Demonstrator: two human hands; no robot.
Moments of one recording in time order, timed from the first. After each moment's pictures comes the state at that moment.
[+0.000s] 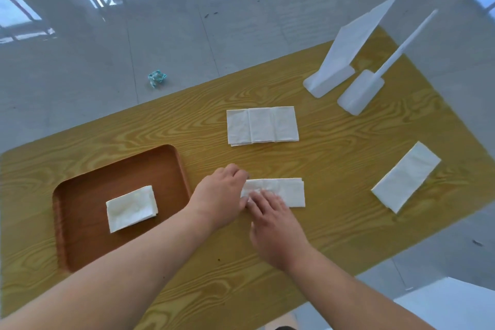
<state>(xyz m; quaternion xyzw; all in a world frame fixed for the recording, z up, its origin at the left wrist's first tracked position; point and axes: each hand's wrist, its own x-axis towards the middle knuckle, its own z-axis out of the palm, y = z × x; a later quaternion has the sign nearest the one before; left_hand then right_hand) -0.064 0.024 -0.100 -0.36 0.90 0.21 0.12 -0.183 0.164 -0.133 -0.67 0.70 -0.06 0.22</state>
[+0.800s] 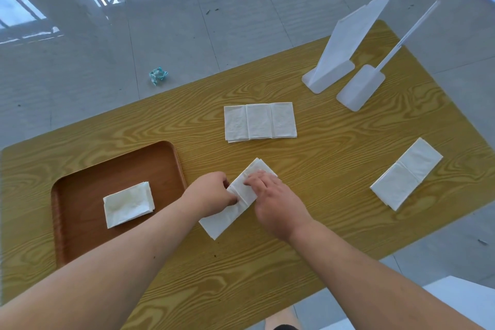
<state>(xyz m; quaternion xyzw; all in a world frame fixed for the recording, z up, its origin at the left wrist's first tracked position) -0.060 0.008 -0.114 -0.53 0.73 0.38 0.21 -0.218 0.133 -0.134 -0.65 0.69 -0.14 0.29</state>
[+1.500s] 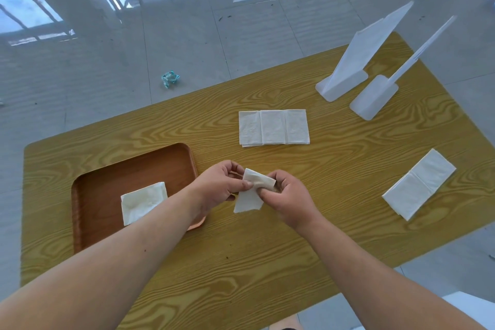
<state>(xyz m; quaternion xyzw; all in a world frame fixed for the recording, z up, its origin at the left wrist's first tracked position) -0.044 -0.001 -0.091 -0.51 0.48 0.71 -0.03 -0.210 0.116 -0.107 -0.33 0.68 -0.41 0.51</state>
